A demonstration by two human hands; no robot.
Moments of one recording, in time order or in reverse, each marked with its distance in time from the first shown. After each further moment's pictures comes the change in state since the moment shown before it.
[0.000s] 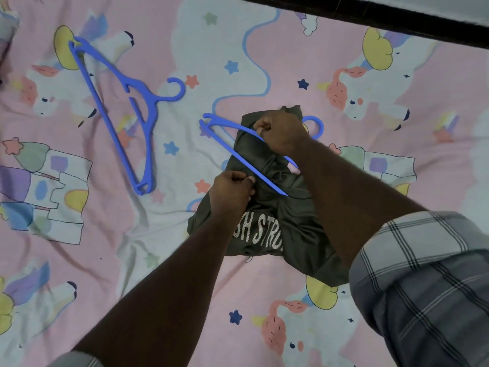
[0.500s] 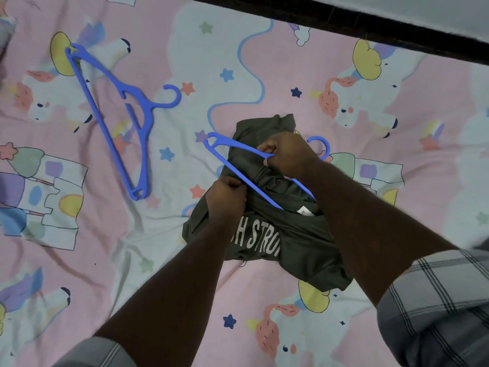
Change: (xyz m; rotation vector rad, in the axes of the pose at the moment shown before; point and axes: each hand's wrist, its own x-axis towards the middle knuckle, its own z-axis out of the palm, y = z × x) left_hand 0.003 0.002 0.005 0.167 0.029 0.020; right_hand -0.041 0.014 -0.019 -0.024 -0.109 -0.055
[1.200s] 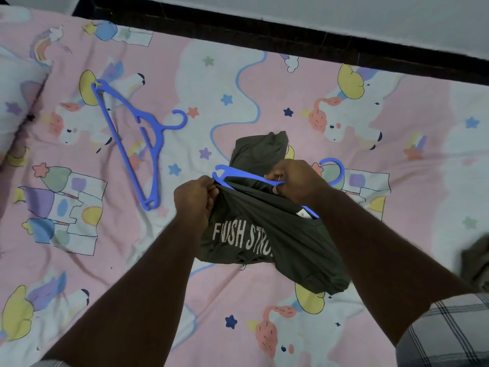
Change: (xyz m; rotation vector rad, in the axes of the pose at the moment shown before) left_hand -0.009 0.036 -0.069 -0.701 0.131 -0.372; right_hand -0.065 -0.008 -0.025 0.006 -0.029 -0.043
